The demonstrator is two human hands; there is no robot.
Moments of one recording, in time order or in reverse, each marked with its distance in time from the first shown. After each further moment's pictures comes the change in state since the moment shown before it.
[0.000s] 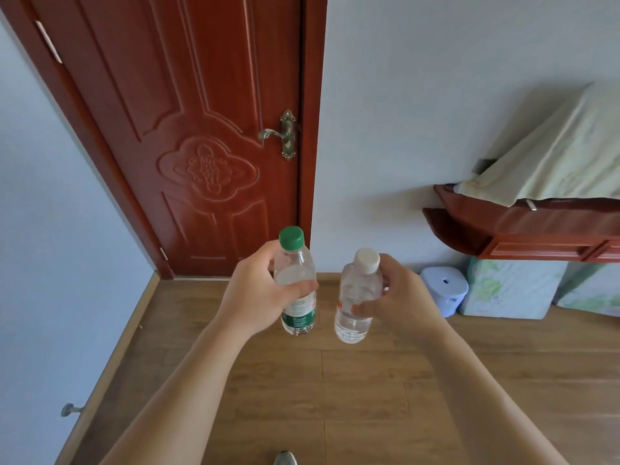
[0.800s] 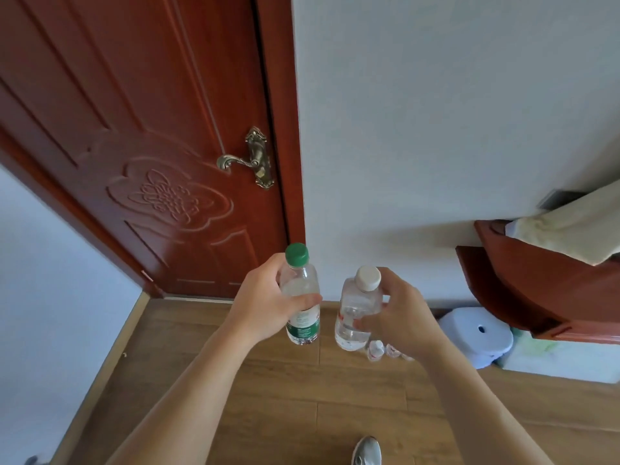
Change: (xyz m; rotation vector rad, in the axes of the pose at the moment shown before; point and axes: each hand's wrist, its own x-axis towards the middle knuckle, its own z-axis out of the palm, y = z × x) left_hand 0.350 -0.038 0.132 0.079 -0.050 -0.191; right_hand 0.359 0.121 -0.073 0.085 -0.175 0.078
